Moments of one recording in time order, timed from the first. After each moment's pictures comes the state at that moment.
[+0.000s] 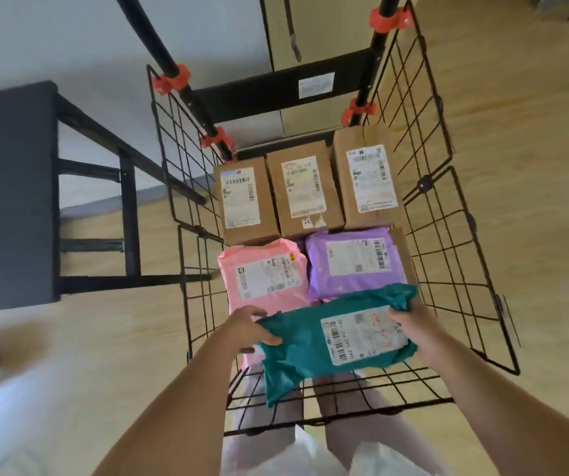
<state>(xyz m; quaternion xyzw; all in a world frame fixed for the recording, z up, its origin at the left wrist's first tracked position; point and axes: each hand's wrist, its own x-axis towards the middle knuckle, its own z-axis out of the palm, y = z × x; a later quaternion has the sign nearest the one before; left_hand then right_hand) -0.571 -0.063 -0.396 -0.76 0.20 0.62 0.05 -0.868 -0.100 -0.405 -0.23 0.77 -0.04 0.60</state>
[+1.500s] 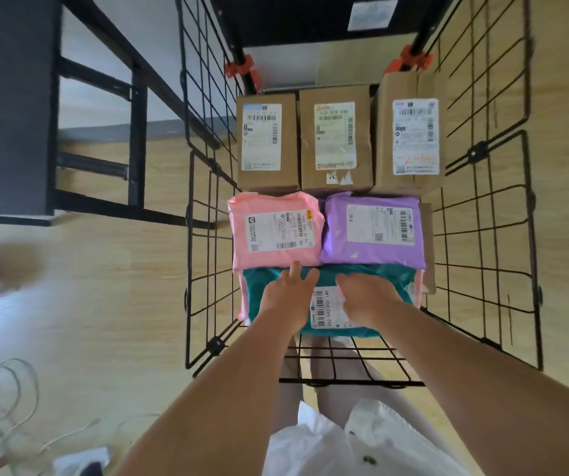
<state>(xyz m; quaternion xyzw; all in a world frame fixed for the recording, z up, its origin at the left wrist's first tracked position) -0.646 -0.034 -0.427 -0.67 0.62 0.34 0.21 -0.792 -0.096 -0.424 -0.79 0.42 0.33 0.30</state>
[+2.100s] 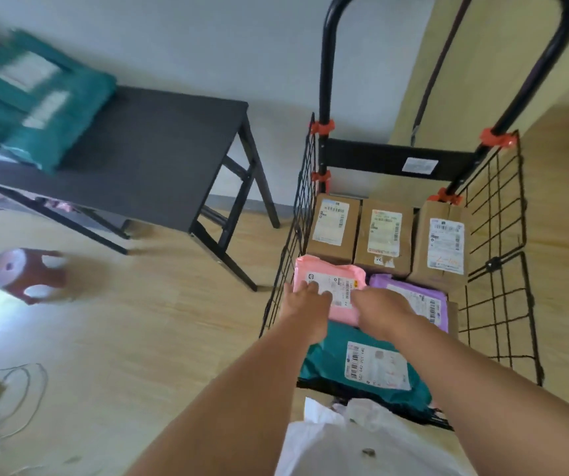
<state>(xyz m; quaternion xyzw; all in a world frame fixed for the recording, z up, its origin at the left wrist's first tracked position) -0.600 -0.040 -0.297 -0.73 0.59 0.24 0.23 -0.726 -0.120 -0.294 -0.87 0.35 0.29 0.19</state>
